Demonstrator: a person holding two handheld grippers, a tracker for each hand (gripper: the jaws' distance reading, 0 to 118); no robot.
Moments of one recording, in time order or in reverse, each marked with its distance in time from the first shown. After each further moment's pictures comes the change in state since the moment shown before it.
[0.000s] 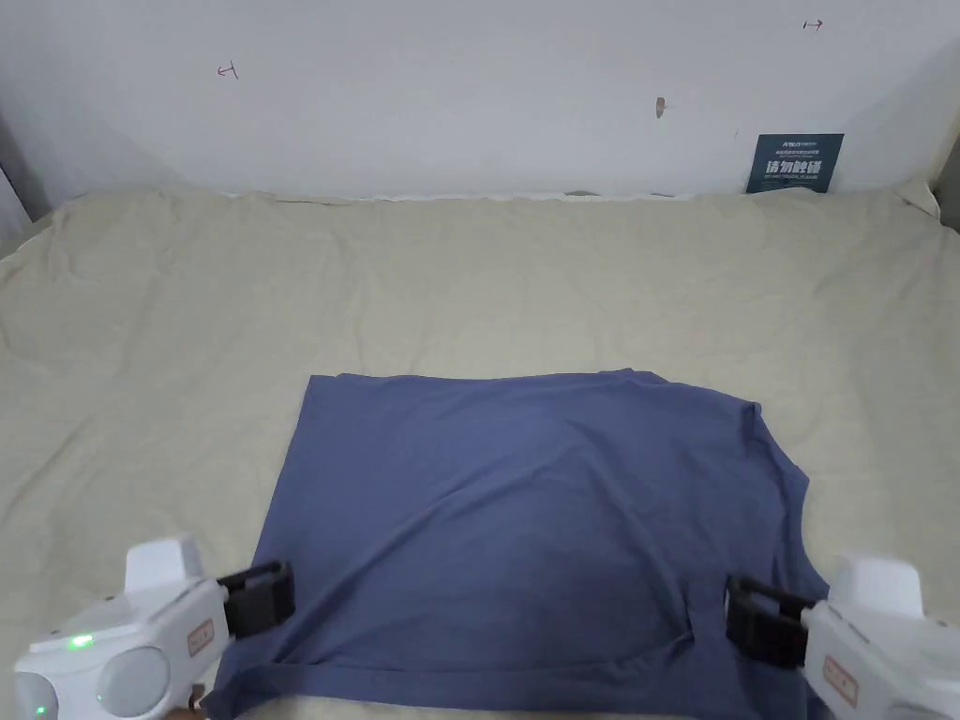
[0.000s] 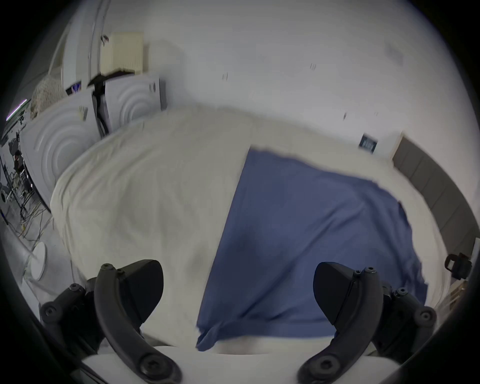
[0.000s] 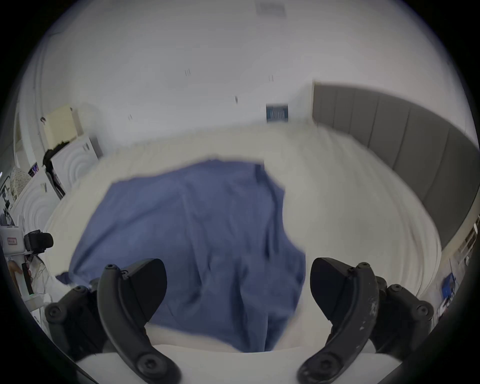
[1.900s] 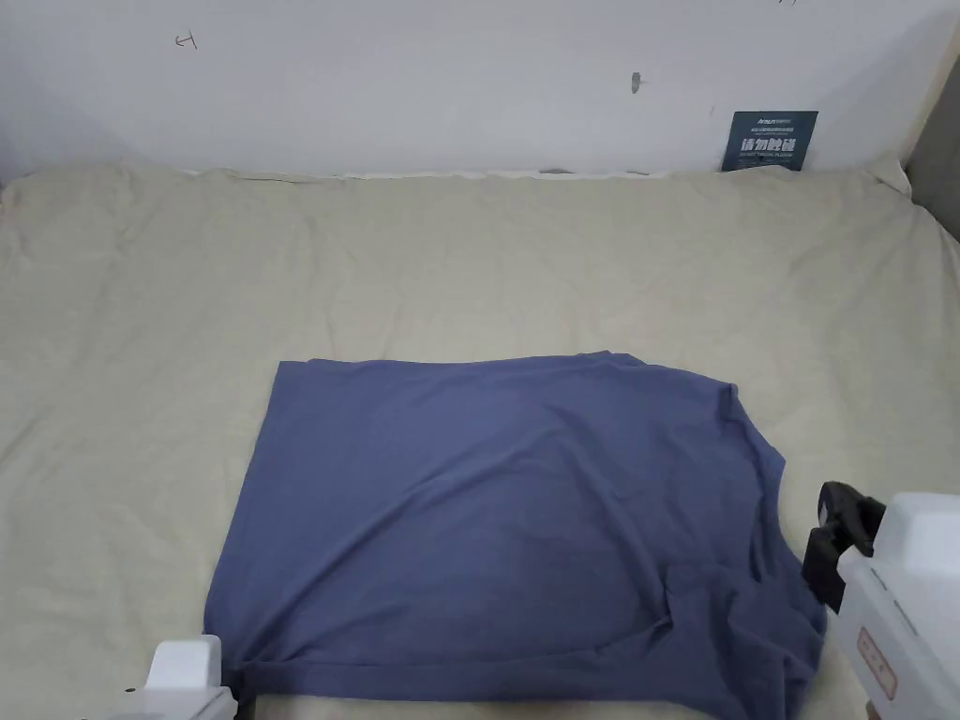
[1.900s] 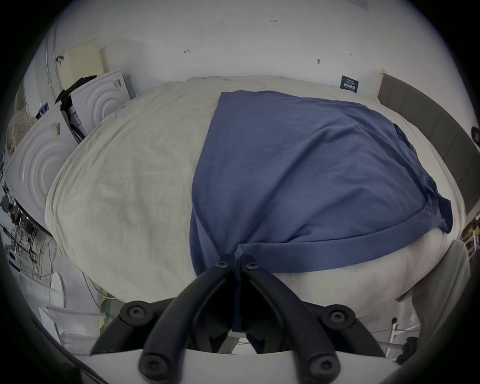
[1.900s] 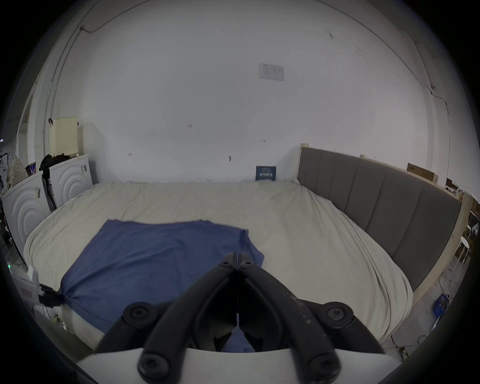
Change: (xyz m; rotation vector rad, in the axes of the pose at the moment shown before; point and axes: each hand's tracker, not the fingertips) left arm -0.001 -0.098 -0.031 -0.254 -0.010 -0.244; right arm 0.000 0.018 0.040 0.199 -0.098 0.064
